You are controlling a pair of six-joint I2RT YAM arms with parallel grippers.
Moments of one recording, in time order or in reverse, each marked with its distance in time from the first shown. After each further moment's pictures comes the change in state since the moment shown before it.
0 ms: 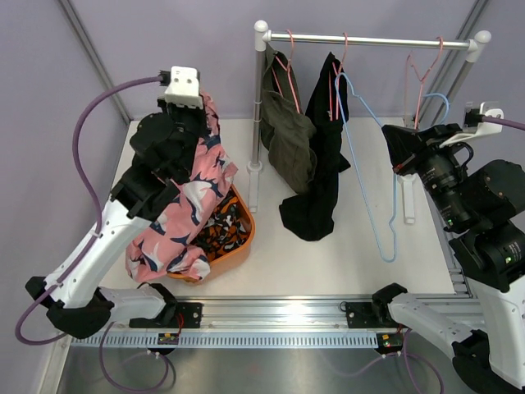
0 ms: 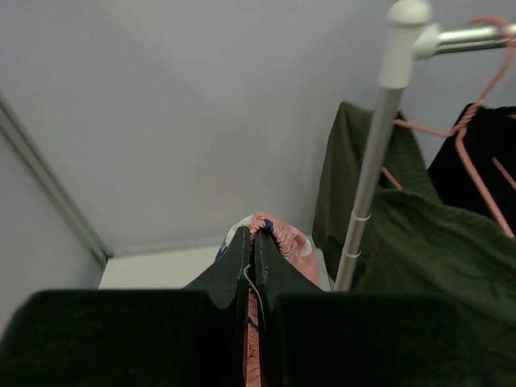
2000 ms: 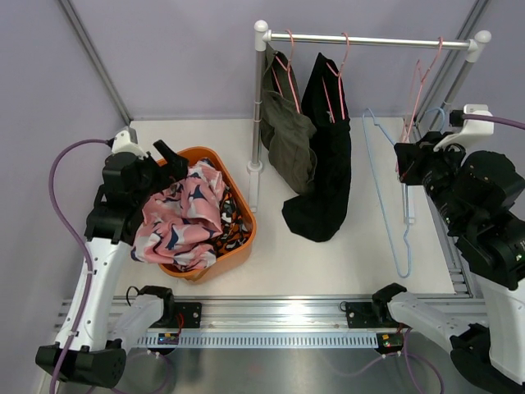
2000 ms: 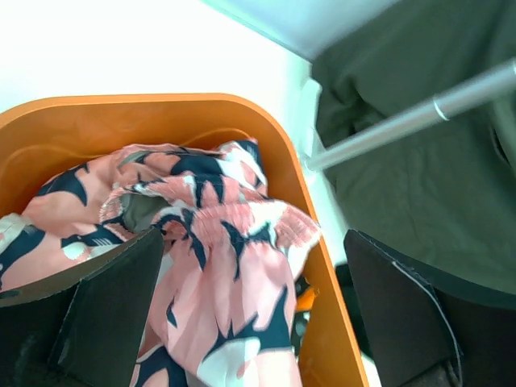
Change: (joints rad) left arm 0.618 -0.308 -0.495 -0.385 0.574 -0.784; right arm 0.000 0.043 0.108 -0.340 0.168 -0.051
